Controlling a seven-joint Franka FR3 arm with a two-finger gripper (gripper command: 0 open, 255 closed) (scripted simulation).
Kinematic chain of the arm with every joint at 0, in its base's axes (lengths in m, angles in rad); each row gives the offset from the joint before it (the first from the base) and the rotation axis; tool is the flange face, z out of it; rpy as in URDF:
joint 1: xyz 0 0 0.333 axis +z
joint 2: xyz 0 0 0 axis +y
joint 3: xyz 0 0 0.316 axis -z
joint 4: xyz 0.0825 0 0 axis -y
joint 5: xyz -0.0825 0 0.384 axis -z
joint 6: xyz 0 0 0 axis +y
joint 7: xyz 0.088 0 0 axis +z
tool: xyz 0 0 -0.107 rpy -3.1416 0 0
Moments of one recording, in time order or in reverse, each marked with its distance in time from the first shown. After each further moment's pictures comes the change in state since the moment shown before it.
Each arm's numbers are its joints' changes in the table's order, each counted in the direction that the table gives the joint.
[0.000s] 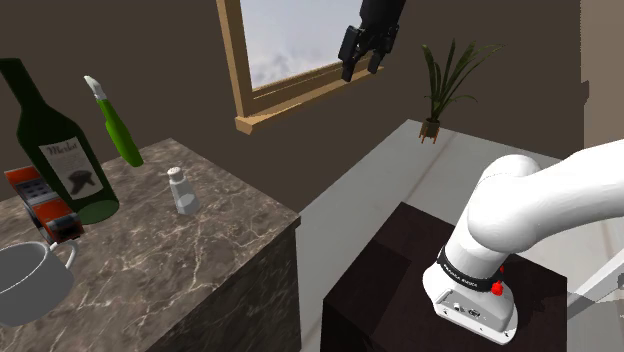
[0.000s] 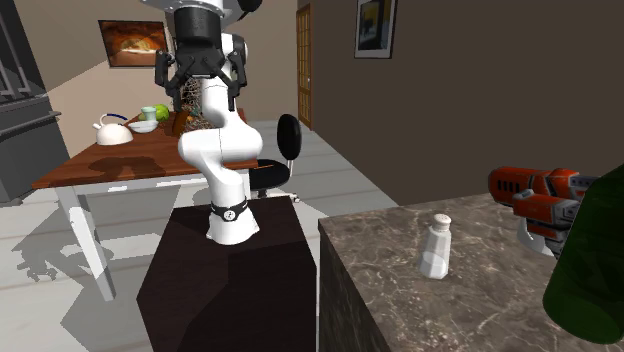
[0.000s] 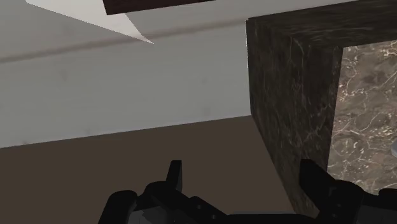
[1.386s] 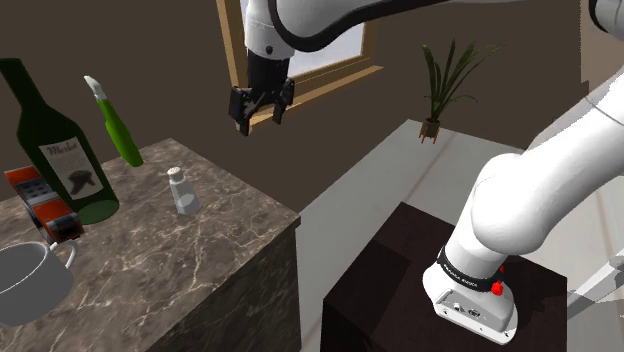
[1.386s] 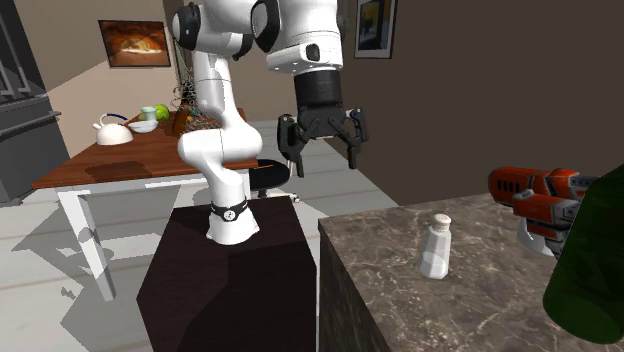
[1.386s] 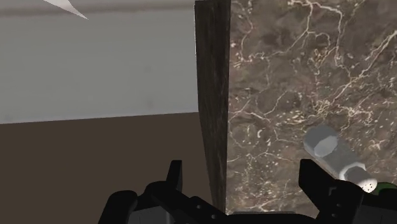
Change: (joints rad) arm 0.093 0.453 -0.255 0.112 -0.092 -0.350 -0.218
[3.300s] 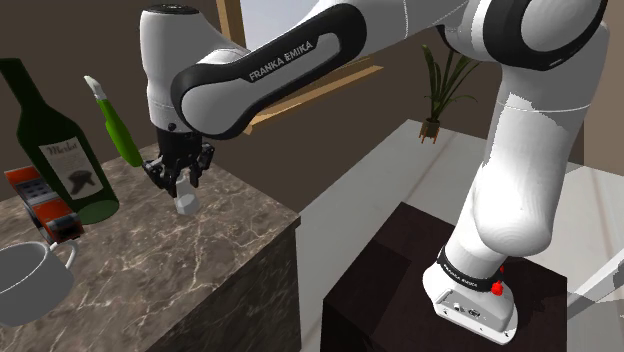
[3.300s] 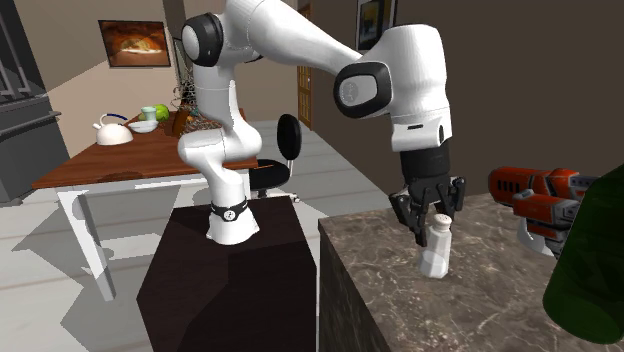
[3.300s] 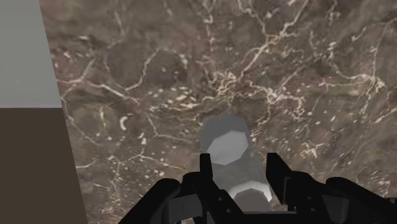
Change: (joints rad) arm 0.094 0.528 -0.150 0.294 0.196 -0.223 -0.241
